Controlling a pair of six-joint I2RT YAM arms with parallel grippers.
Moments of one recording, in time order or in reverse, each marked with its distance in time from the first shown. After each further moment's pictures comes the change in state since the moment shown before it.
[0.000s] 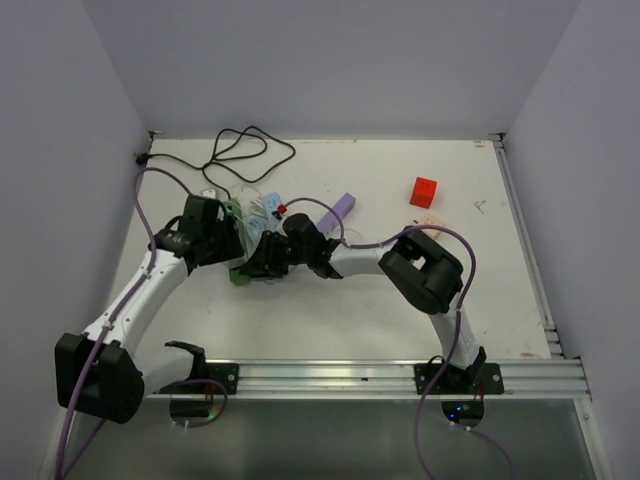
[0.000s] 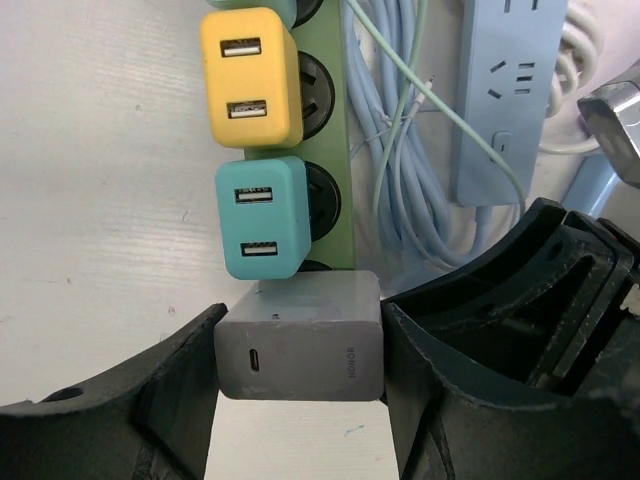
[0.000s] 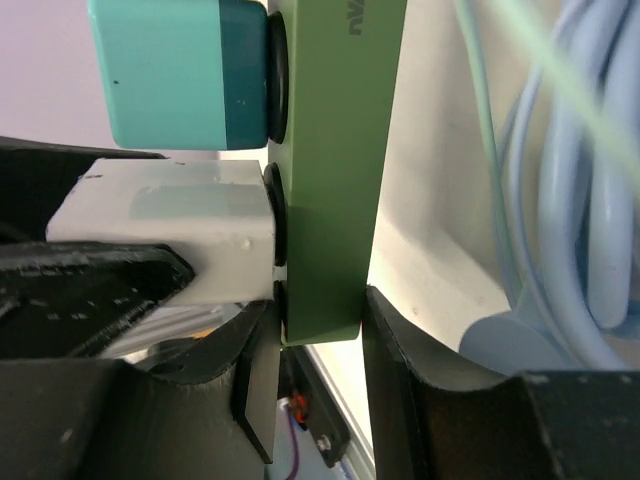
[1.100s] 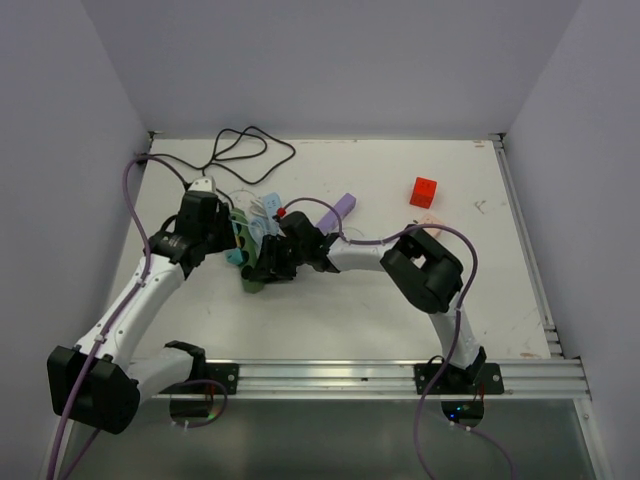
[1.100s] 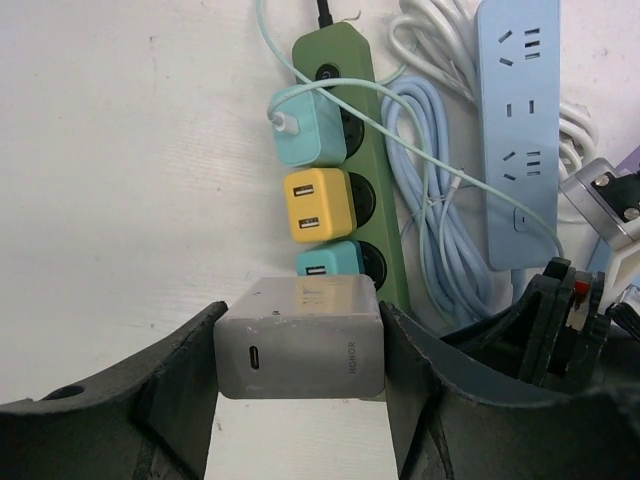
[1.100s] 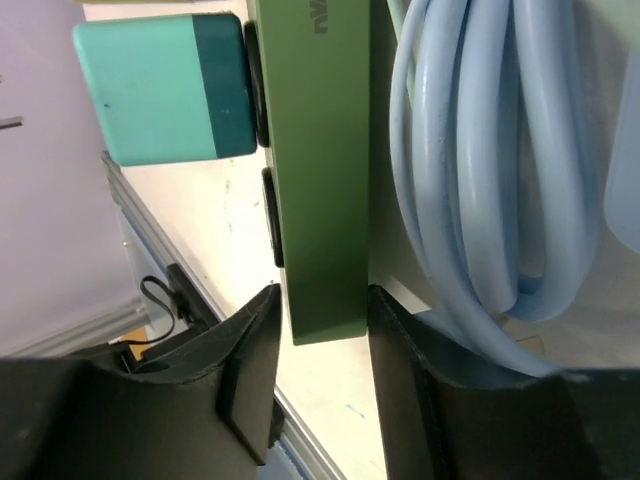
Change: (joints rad) left arm 0.001 -0.079 0.011 0.062 -0.119 0.071; right arm -0.012 0.010 0.061 -0.243 0.038 -0.124
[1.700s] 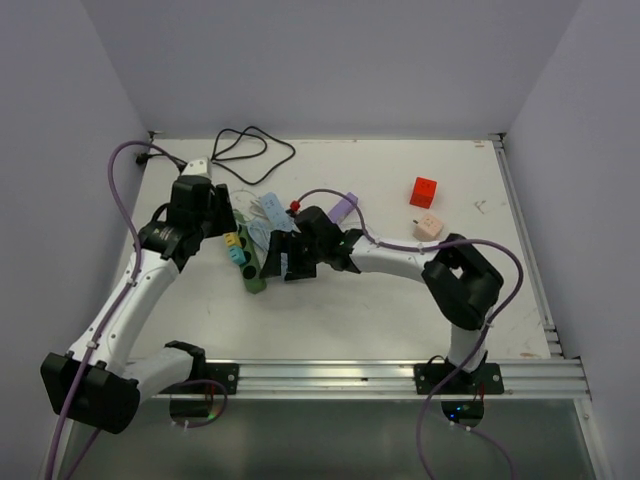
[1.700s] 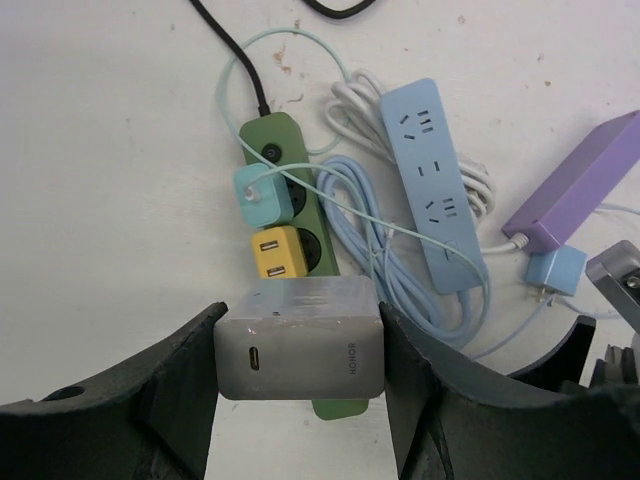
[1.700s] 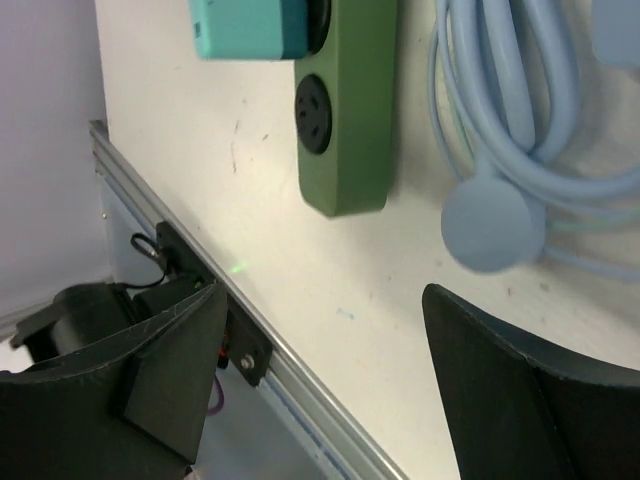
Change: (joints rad) left arm -0.001 -0.002 0.134 -0.009 0.021 0.000; right arm -0.007 -0.220 -0.099 -0.136 0.053 -0.094
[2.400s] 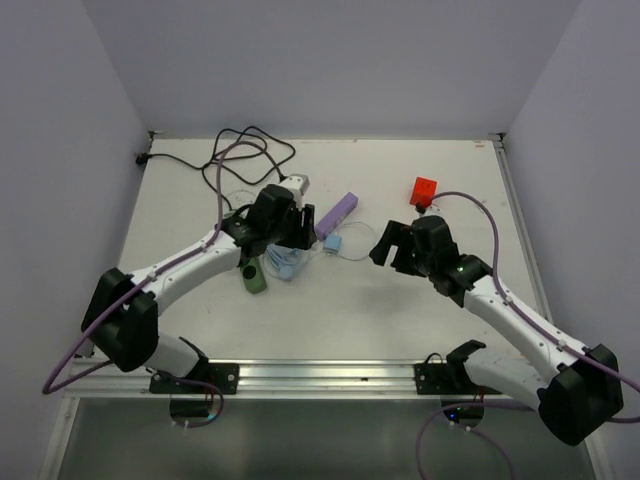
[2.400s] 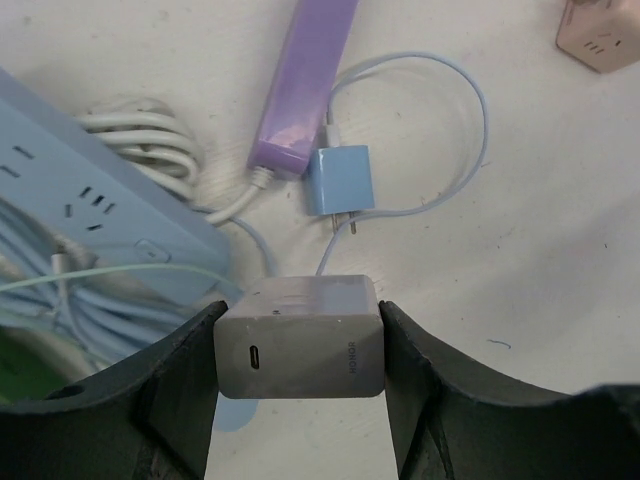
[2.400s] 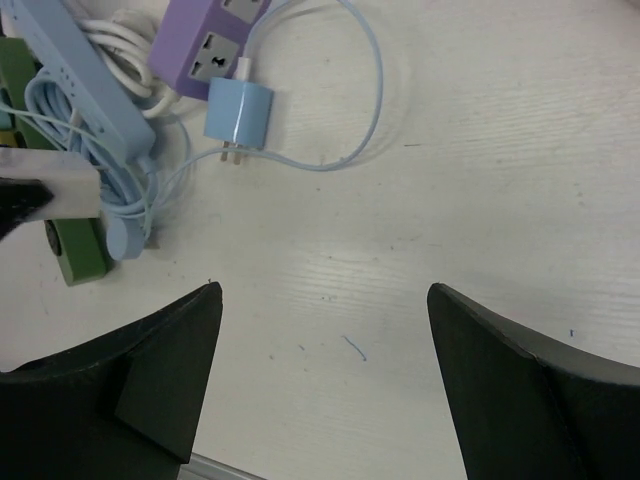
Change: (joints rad) left arm -0.350 0.318 -0.011 0.323 0.219 0.005; right arm -0.367 -0.875 -0.526 -0.313 0.387 -0.172
